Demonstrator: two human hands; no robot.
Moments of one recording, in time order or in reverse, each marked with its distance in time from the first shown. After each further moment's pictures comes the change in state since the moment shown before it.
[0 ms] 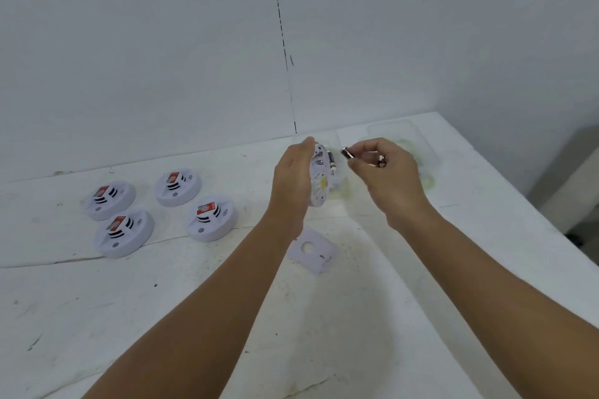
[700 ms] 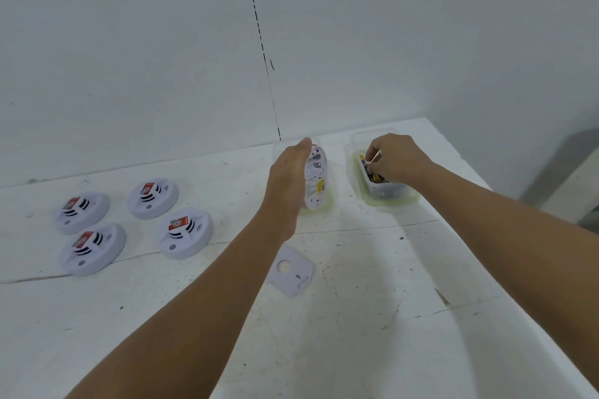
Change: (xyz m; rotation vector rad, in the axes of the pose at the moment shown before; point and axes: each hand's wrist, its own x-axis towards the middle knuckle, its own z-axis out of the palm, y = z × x) left_hand 0.018 0.006 0.035 0.098 -0.020 -0.052; right_hand 0.127 0.035 -0.057 -0.917 -0.283 0.003
